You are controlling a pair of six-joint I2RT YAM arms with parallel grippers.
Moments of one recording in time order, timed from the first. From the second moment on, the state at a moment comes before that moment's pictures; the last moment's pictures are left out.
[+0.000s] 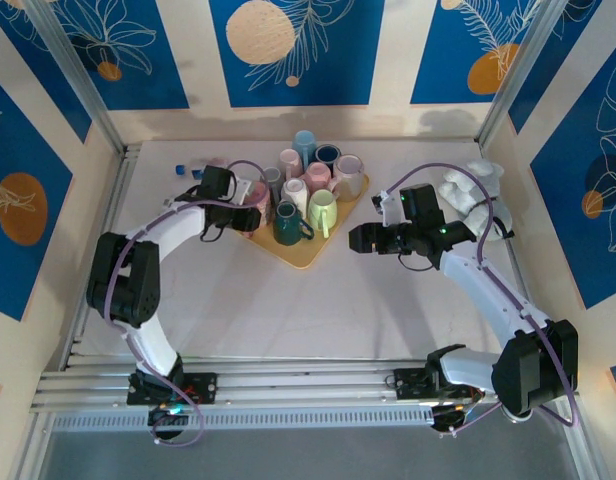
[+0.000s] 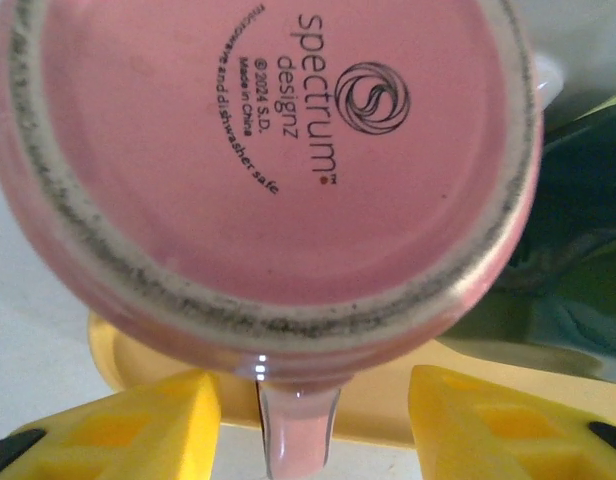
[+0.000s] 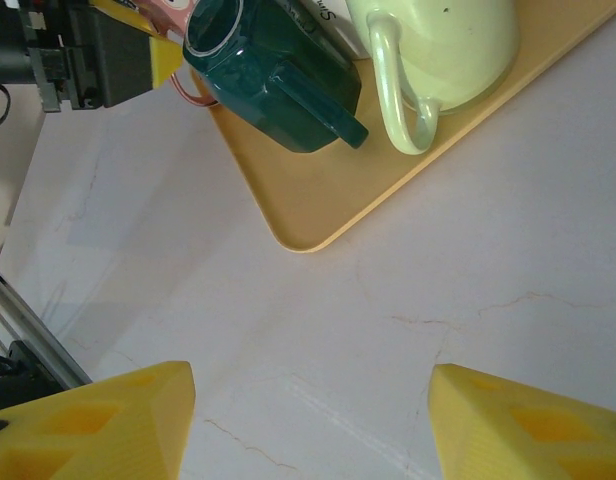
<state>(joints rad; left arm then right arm) -0.29 1.77 1.21 -0.40 0.22 0.00 0.32 1.21 0.96 -0.62 -0.49 0.28</state>
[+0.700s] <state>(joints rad) -0.31 1.81 1.22 -0.42 0.16 0.01 0.31 1.24 1.00 -0.64 -0.53 0.26</state>
